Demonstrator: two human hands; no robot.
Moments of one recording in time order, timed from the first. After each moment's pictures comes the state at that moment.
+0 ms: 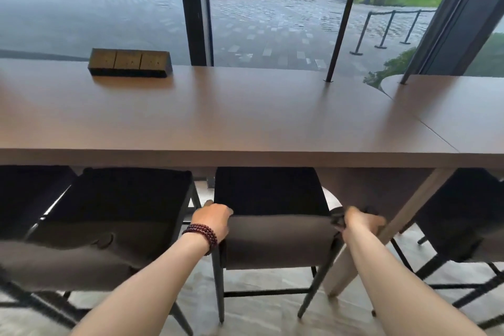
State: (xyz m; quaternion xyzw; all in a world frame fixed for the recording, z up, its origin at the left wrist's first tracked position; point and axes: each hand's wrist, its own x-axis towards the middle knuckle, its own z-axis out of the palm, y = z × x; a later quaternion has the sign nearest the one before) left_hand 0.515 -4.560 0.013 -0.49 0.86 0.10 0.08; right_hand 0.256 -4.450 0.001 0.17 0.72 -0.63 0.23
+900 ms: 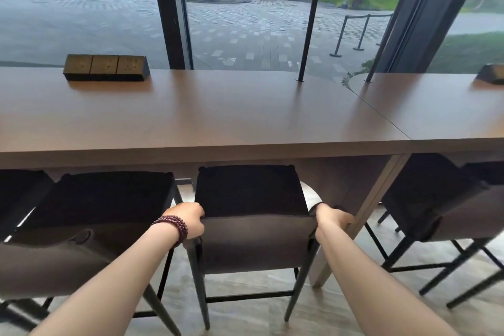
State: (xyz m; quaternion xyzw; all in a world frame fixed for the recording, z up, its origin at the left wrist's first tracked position) left_hand 0.522 -4.546 0.035 -0.48 0.86 0.13 0.15; right_hand 0.268 -4.412 0.010 0.16 0.75 -0.60 0.24
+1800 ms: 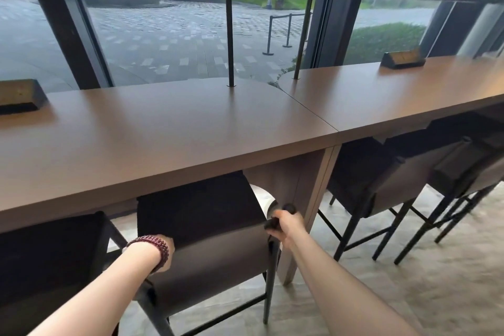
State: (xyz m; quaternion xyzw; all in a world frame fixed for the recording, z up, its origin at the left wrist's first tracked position) left_hand 0.428 -4.563 0.013 -0.32 0.85 -0.03 0.41; right_hand 0.221 -4.401 -0.013 0.12 0.65 -0.66 0.37
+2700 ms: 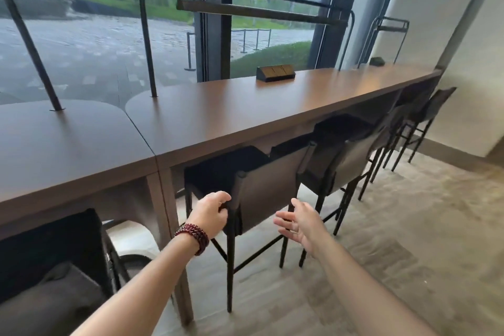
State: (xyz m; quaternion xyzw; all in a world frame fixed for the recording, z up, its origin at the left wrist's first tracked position) left_hand 0.028 -4.246 0.056 -0.19 0.91 0.35 -0.12; right_hand -0.080 -4.058 0.044 0.06 0.67 -0.69 0.27
